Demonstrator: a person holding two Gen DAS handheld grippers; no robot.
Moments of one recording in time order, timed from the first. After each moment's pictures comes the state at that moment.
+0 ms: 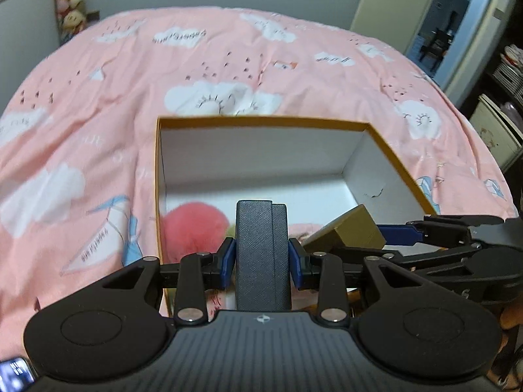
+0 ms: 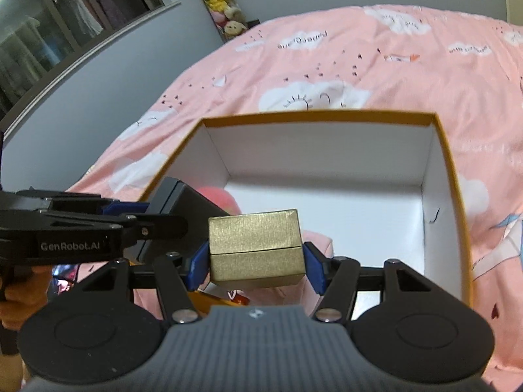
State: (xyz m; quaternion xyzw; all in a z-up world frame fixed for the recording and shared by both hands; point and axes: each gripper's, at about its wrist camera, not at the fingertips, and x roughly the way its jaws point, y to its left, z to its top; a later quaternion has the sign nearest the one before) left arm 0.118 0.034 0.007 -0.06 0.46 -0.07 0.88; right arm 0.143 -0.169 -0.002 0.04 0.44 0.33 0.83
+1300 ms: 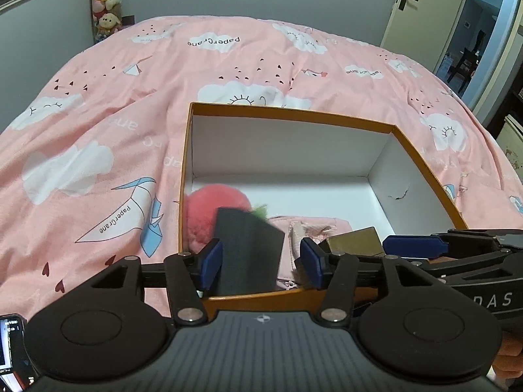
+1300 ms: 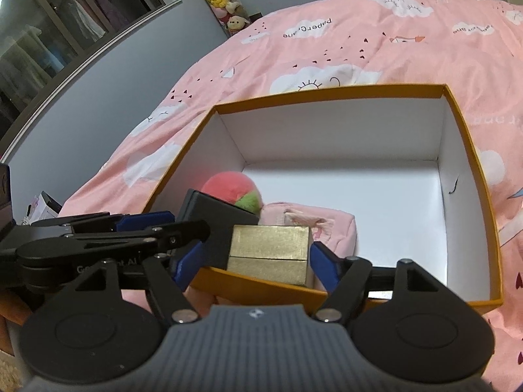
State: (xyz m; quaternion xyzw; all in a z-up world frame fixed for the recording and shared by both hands) left arm 0.091 0.032 -0.002 -0.06 0.43 -0.02 0.90; right arm 0.130 -0.170 -0.005 0.07 0.45 0.34 0.82
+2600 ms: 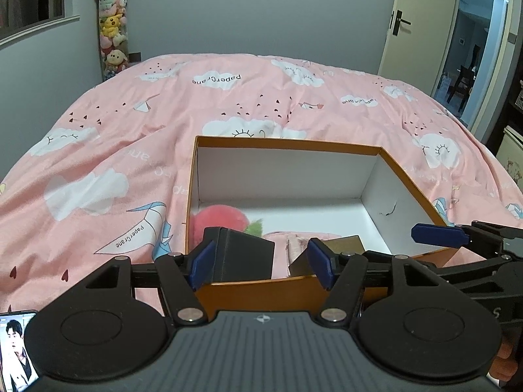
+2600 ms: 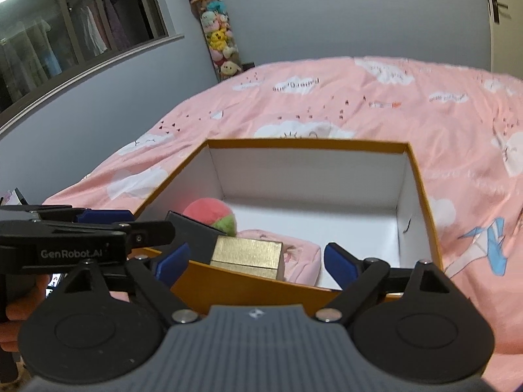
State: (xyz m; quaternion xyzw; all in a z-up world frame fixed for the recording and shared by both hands) left arm 0.057 0.019 0.018 -0.04 0.37 -0.01 0.93; right arm 0.083 -0.187 0.010 0.02 0.33 0.30 0.89
